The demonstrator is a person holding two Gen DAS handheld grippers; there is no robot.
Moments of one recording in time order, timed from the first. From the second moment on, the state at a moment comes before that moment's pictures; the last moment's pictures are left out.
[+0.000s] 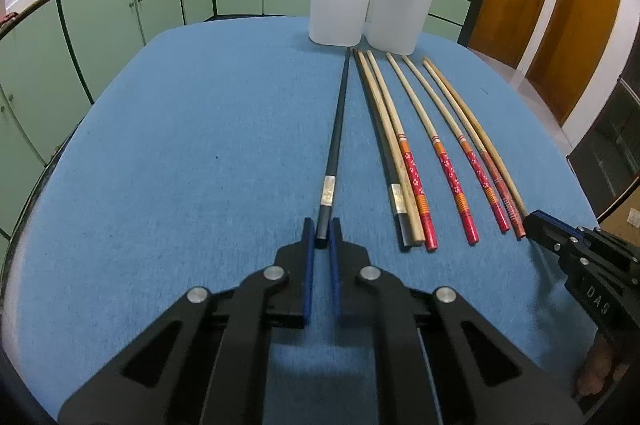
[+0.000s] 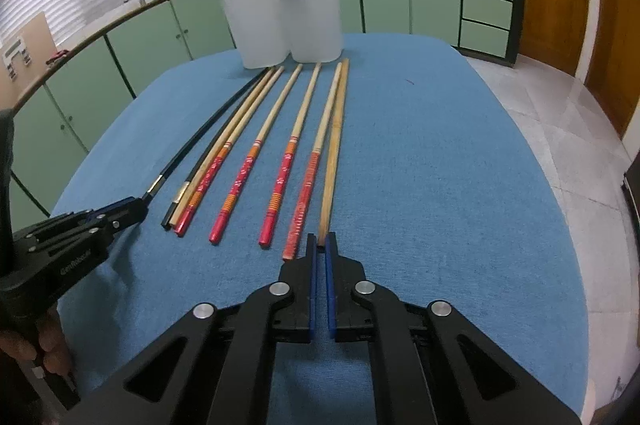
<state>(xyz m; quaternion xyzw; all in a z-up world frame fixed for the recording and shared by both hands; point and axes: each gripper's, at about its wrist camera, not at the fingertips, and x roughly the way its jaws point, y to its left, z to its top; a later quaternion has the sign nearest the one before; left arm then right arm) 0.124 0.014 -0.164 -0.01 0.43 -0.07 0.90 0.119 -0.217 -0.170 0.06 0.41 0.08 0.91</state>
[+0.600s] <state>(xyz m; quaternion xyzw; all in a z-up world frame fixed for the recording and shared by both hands) 0.133 0.009 -0.165 -0.01 0.43 -0.07 0.90 0.126 -0.211 -0.170 0.05 0.41 0.06 0.91</state>
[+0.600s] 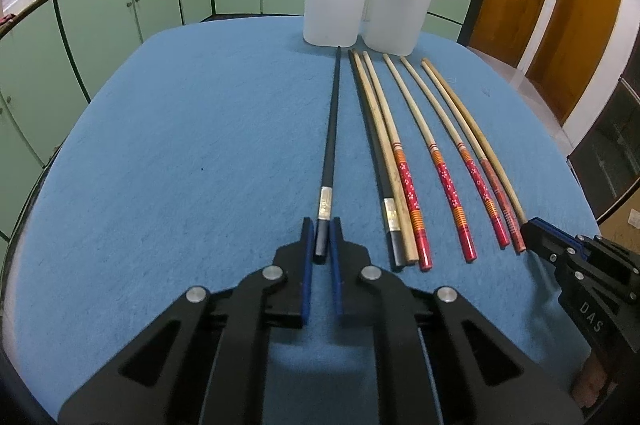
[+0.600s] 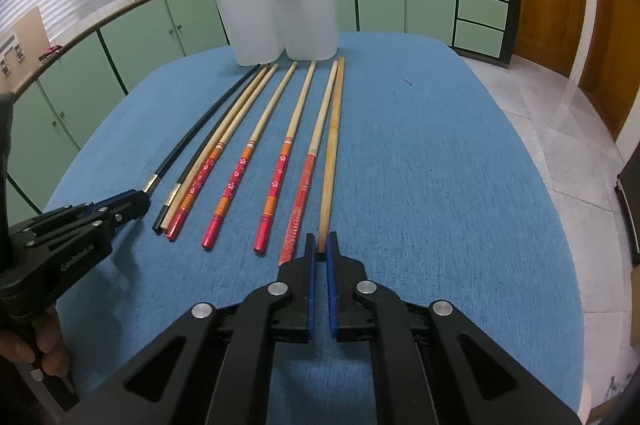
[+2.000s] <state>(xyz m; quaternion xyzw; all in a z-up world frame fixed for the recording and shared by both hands) 0.201 0.015 0.025 -0.03 0.23 -0.11 0.97 0.189 -0.286 0.011 0.11 0.22 0.10 0.96</state>
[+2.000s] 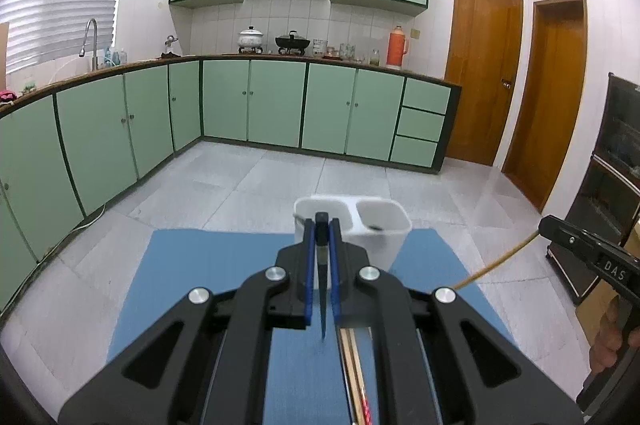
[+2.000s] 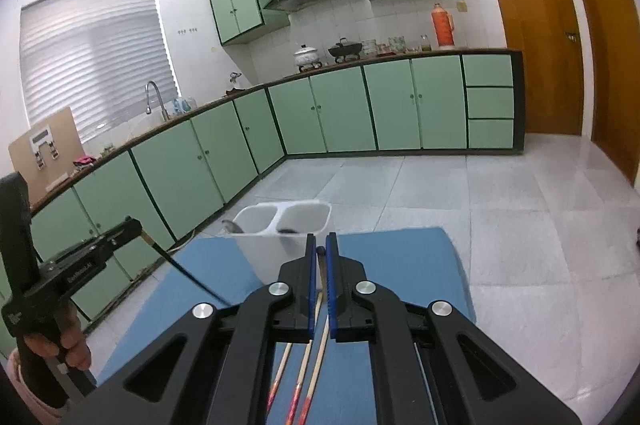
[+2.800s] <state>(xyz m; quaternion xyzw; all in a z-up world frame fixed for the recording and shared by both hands) 0.194 0.021 0.098 -0.04 0.14 -0.14 0.98 0.202 -0.278 0.085 0.05 0.17 0.13 0.97</state>
